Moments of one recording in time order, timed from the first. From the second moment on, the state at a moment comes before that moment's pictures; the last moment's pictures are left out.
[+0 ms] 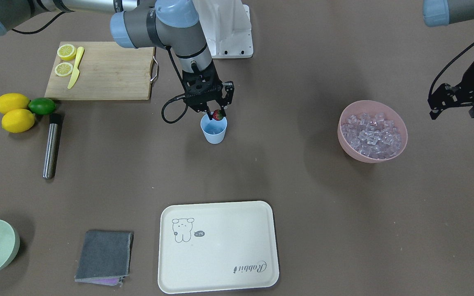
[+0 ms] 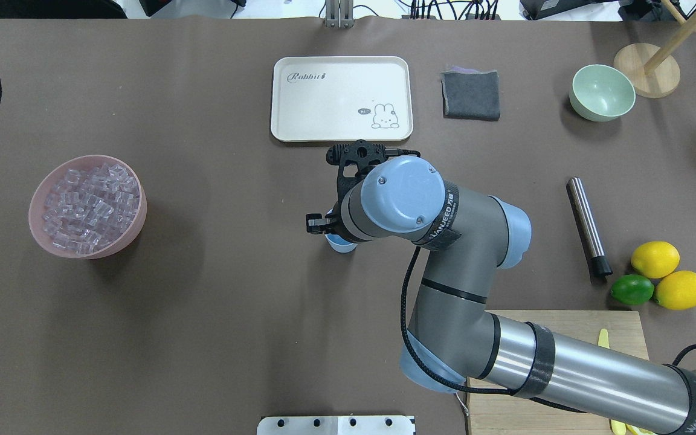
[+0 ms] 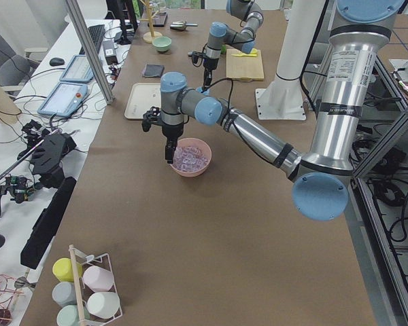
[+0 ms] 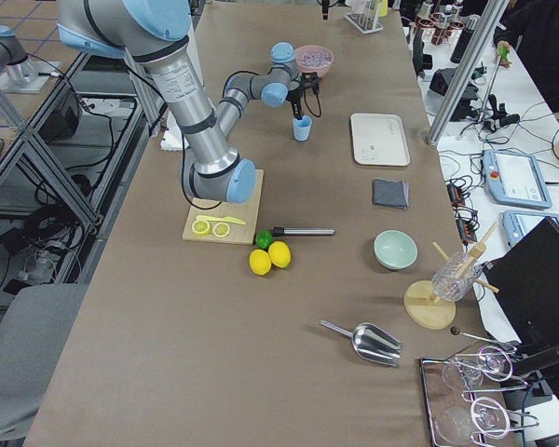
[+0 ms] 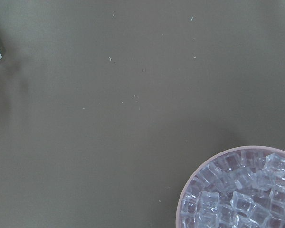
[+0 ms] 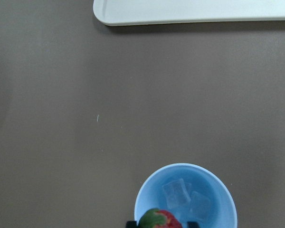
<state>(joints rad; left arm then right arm) -1.18 -1.72 -1.99 -1.43 -2.12 -0.50 0.44 -0.88 1.69 -1.36 1.72 1.21</state>
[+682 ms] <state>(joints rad) -1.22 -1.71 -1.99 -1.43 -2.22 -0.50 0.56 -0.92 1.77 -1.47 1.86 1.19</state>
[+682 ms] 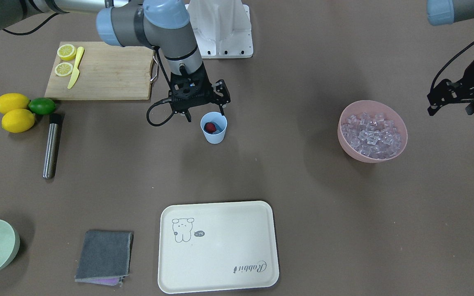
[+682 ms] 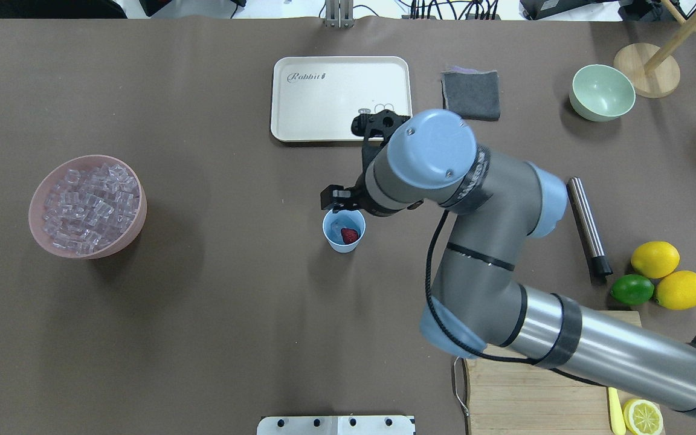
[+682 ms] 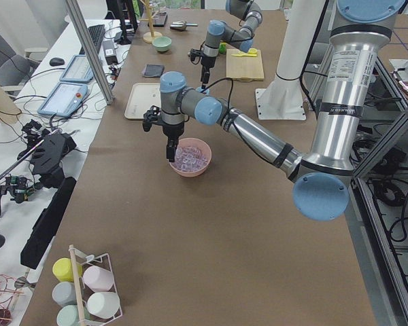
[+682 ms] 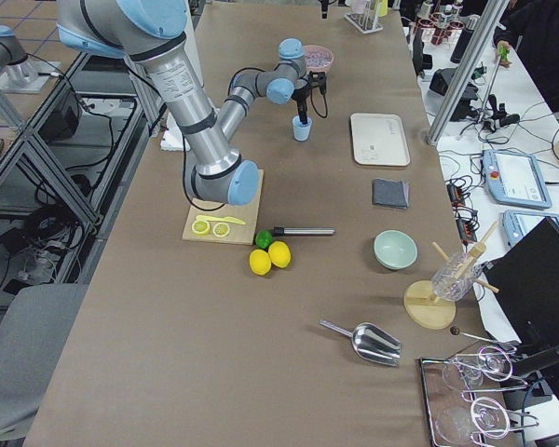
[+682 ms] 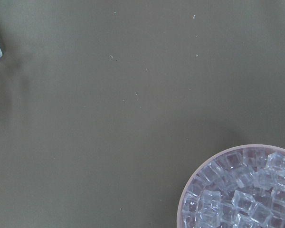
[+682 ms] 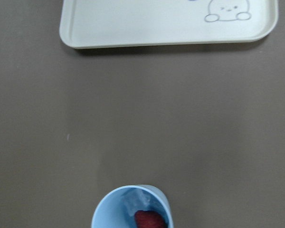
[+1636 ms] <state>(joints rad) -1.47 -1.64 -1.88 -1.45 -2.31 -0.03 0.91 -1.35 1.87 -1.49 2.13 0.73</state>
